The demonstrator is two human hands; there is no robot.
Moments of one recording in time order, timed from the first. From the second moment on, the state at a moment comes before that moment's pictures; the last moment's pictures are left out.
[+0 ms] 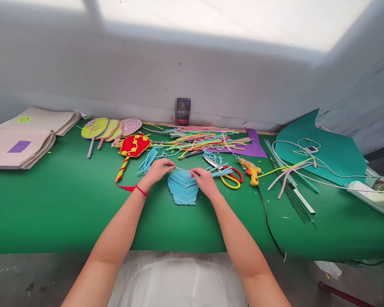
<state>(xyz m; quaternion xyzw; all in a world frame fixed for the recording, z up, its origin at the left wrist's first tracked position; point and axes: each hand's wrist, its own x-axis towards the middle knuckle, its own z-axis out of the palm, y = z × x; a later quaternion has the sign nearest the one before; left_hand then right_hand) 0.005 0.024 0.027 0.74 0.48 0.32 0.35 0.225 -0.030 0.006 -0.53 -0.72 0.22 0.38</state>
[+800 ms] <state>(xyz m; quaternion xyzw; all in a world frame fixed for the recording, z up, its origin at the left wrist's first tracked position) 0.024 0.027 -0.004 0.46 0.51 0.39 0.62 0.232 -0.041 0.028 -0.52 -0.71 0.13 0.45</state>
